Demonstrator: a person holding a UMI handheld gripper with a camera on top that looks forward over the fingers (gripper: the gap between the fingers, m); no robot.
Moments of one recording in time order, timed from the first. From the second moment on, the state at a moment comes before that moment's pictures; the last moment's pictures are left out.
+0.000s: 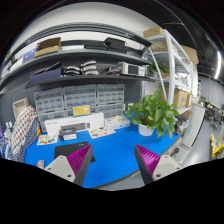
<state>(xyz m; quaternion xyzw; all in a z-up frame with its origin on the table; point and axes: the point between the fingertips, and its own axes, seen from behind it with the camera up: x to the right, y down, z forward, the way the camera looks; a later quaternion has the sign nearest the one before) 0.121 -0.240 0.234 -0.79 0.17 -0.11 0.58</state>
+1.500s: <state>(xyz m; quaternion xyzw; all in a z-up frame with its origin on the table) -0.289 -0.032 -0.014 -0.92 -0.02 0.03 0.38</state>
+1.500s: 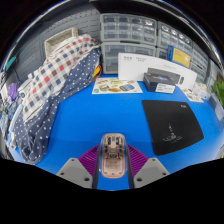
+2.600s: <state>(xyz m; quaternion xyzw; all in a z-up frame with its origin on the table) -0.049 0.077 0.089 -0.90 -0.03 0.02 0.43</state>
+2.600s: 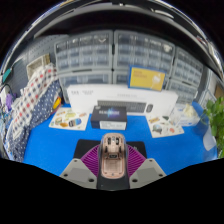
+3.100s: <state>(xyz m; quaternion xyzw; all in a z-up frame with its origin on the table) -0.055 0.077 -0.012 -0.92 -0.02 0.03 0.38</state>
